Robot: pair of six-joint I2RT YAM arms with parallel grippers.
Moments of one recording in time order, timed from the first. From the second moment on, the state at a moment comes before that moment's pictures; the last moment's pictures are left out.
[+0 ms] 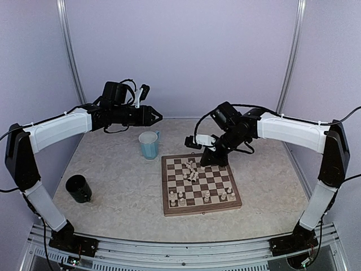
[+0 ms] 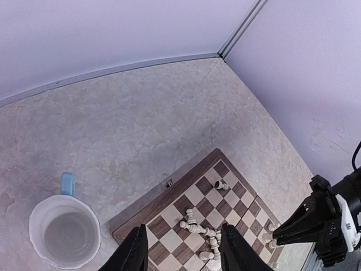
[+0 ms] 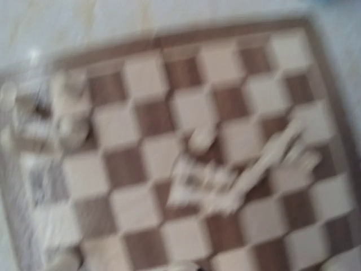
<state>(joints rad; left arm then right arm) -0.52 1.66 1.39 -0.21 0.34 -0.29 0.75 1.77 1.48 -0.75 -0.33 -0.66</state>
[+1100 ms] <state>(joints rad) -0.55 1.68 1.39 -0.22 0.33 -0.30 0.72 1.68 1.12 -0.69 -0.26 -0.67</state>
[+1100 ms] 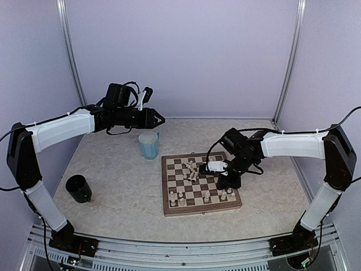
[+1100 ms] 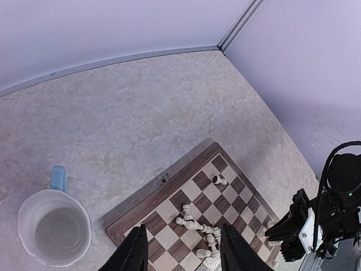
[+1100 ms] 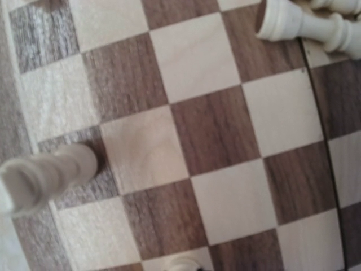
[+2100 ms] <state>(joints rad) -0.54 1.68 1.39 -0.22 0.31 -0.30 0.75 1.86 1.47 -0.72 -0.31 -0.66</state>
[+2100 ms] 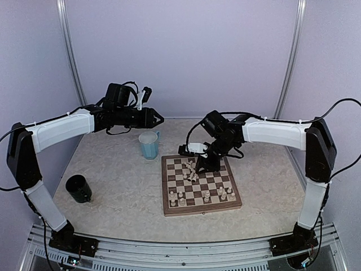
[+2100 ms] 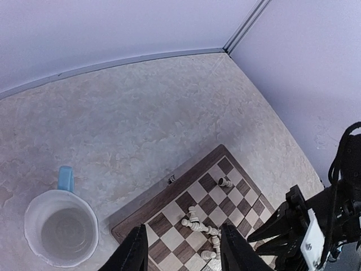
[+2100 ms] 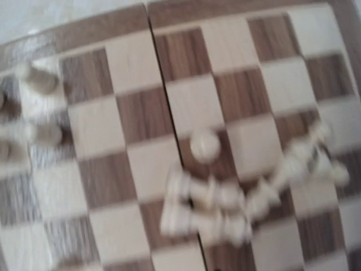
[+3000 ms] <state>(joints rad) -0.52 1.68 1.39 -0.22 0.31 -0.31 0.82 2.16 1.75 -0.78 -0.28 -0.63</state>
